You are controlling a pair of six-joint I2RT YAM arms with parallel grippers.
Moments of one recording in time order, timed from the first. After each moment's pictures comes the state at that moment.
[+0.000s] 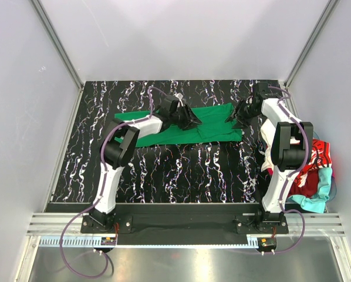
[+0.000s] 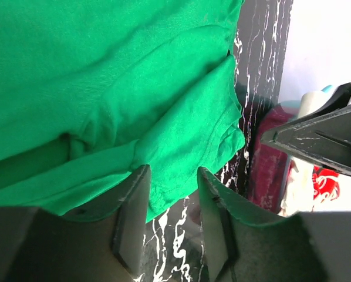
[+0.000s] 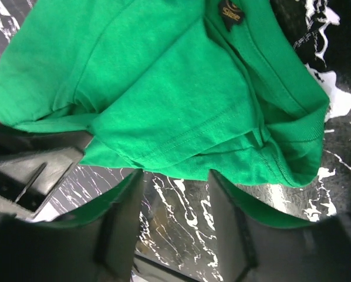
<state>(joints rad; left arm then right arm) -0.53 2.23 1.54 0.10 0.43 -0.97 0.00 1.99 1.55 -0.69 -0.42 0.56</state>
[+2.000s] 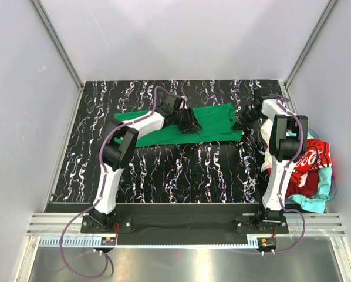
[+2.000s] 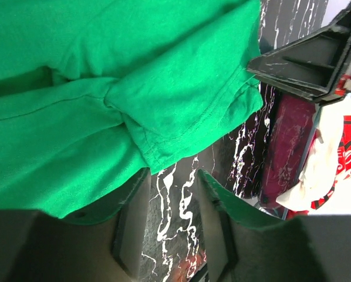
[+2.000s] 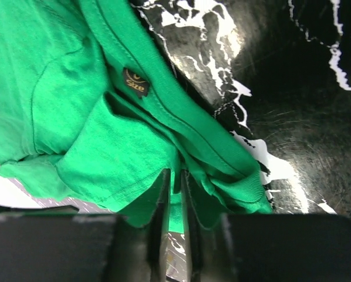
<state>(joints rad) -0.55 2.20 1.63 -0.21 0.46 -0.87 -0.06 2.17 1.61 -0.69 -0.40 0.60</state>
